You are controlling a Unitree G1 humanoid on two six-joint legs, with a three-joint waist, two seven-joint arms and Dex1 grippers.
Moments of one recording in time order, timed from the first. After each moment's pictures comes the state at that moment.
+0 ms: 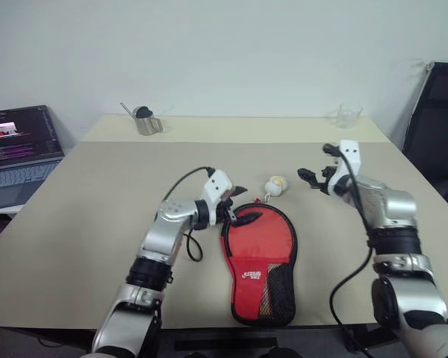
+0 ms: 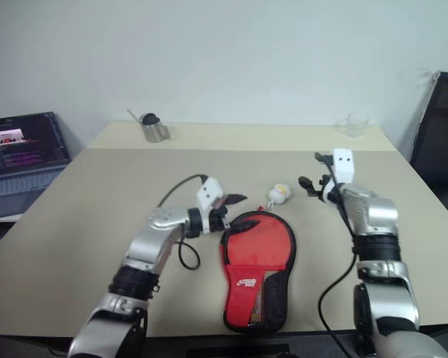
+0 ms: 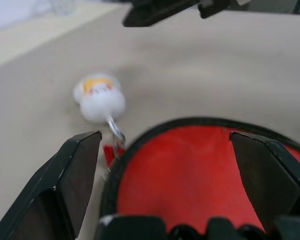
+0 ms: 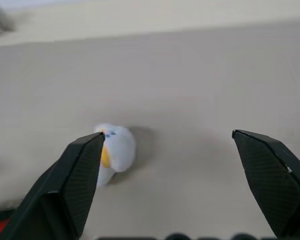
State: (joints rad) left arm -0.65 0.26 -0.11 0.28 -0.05 0.29 -0.88; right arm -0.98 -0.28 -0.20 0.57 0.27 0.78 0.21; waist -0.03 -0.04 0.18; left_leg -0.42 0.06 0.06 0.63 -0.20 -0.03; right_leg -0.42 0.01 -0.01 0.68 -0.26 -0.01
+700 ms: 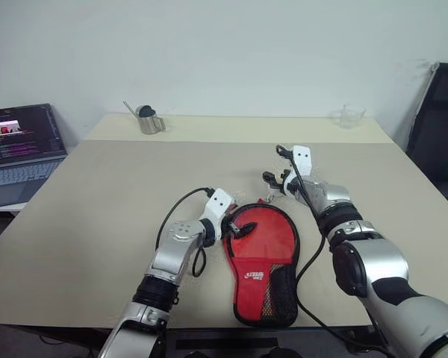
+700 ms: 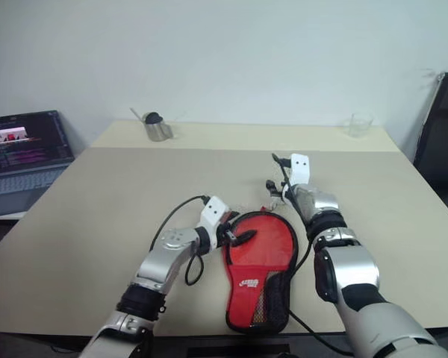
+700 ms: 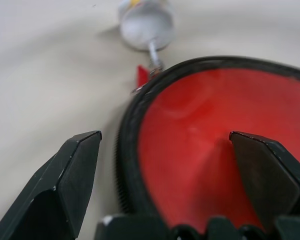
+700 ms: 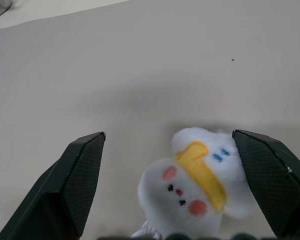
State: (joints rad) left arm -0.57 0.22 -0.14 0.25 -0.07 0.36 -0.71; right arm -1.21 -0.15 -0.19 1.11 0.22 0.42 0.17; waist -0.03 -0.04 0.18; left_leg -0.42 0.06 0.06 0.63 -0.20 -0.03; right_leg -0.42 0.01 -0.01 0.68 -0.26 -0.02
